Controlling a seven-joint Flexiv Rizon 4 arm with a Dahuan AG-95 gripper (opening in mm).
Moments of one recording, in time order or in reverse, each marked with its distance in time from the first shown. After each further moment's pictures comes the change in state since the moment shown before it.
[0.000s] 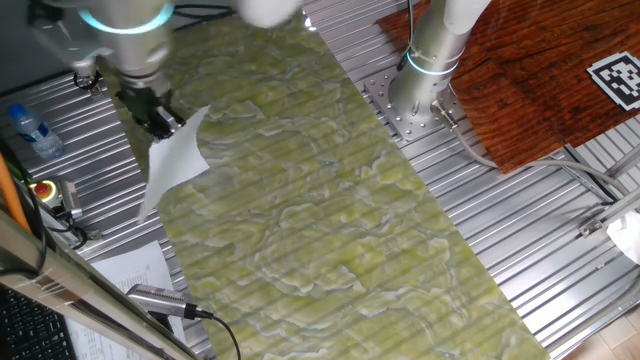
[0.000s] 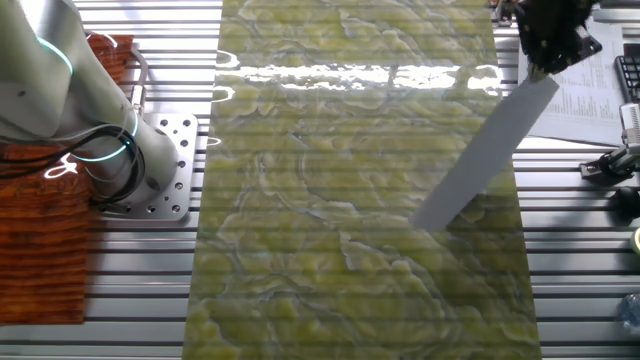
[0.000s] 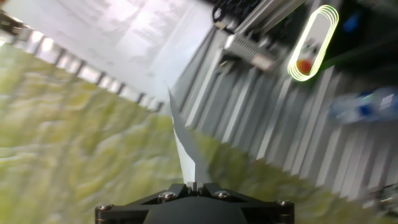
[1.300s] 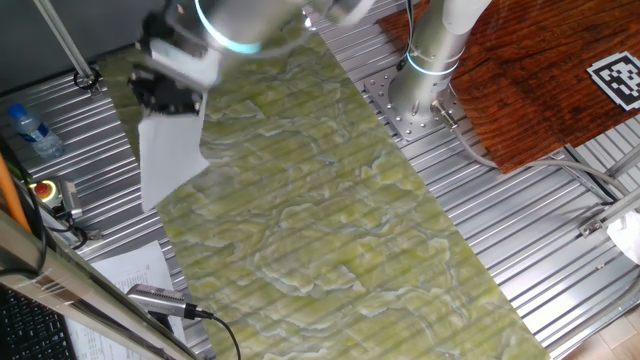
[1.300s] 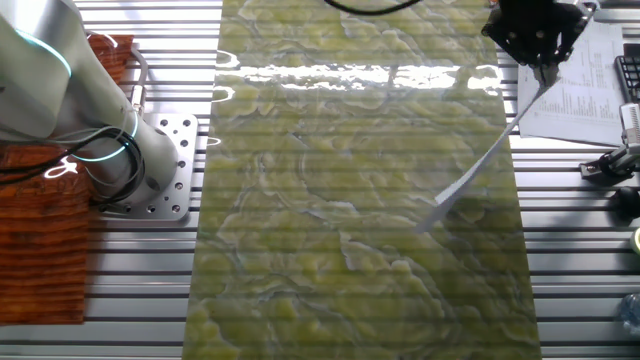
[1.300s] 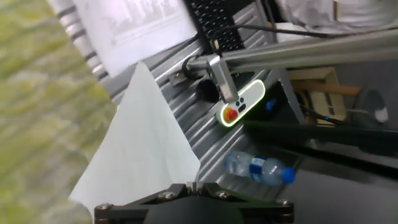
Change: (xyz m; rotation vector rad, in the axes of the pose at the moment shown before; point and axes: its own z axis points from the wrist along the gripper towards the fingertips) arm 0.012 -0.023 -0.024 0.568 -0.149 -0.503
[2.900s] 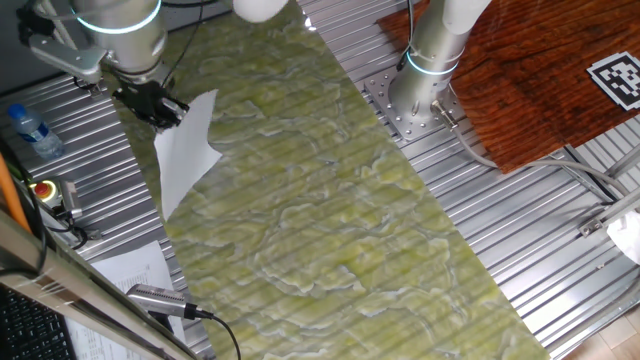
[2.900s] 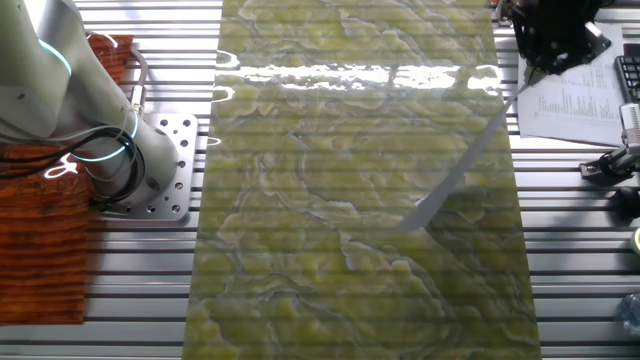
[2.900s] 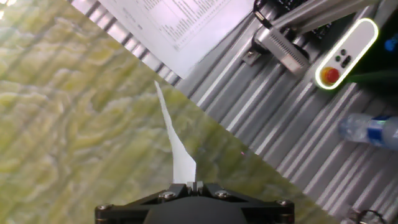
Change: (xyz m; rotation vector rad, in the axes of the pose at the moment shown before) arm 0.011 0.002 0.005 -0.490 0.104 0.182
